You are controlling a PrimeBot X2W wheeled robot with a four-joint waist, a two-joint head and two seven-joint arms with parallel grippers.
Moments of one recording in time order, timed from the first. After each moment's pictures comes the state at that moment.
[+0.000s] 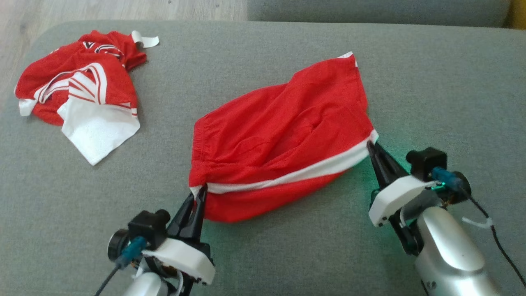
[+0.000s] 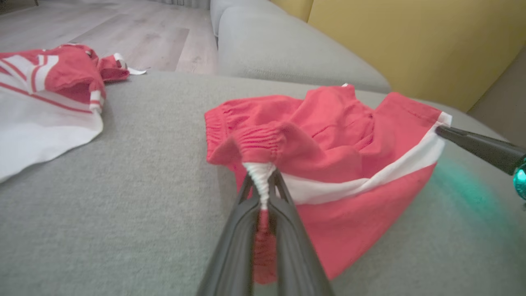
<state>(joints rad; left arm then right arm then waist) -0.12 0.20 -0.48 0.20 -0.43 0.02 -0.05 -0.37 -0.11 0.26 0.64 0.18 0.12 -0.10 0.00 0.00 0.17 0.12</state>
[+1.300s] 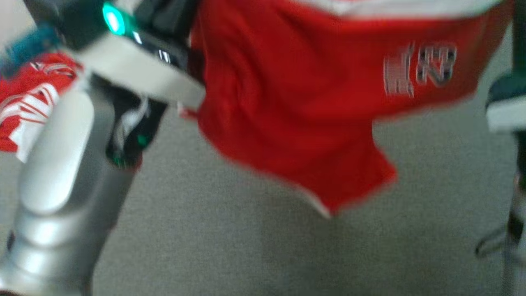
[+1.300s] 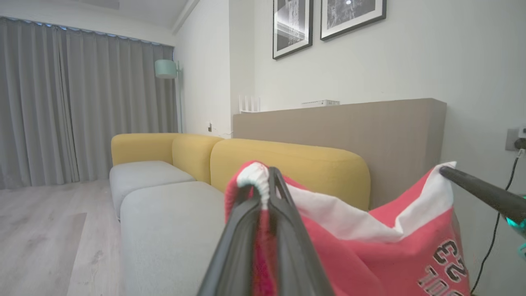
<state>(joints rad) -0.77 0.25 -0.42 -0.12 -0.59 -0.08 0.26 -0.41 -0.15 -0.06 -0.35 0.43 0.12 0.33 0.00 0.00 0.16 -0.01</state>
